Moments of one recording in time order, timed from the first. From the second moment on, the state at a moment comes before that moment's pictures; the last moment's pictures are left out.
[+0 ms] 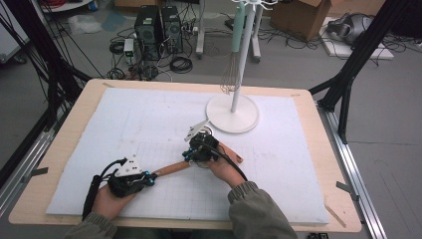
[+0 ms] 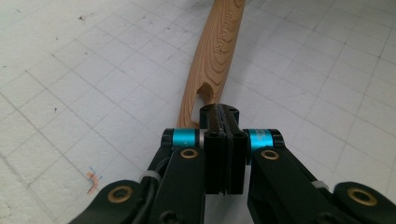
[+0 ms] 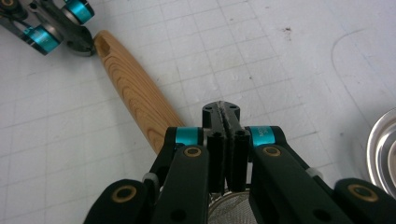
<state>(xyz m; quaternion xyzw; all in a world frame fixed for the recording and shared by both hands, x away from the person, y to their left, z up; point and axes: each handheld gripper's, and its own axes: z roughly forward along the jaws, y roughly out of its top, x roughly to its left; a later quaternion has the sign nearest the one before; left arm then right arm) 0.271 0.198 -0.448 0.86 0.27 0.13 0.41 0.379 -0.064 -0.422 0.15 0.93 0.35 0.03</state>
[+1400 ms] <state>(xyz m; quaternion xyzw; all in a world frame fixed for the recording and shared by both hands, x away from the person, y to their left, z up) 0.290 0.191 -0.448 0.86 0.29 0.13 0.41 0.349 -0.070 -0.421 0.11 0.95 0.30 -0.01</state>
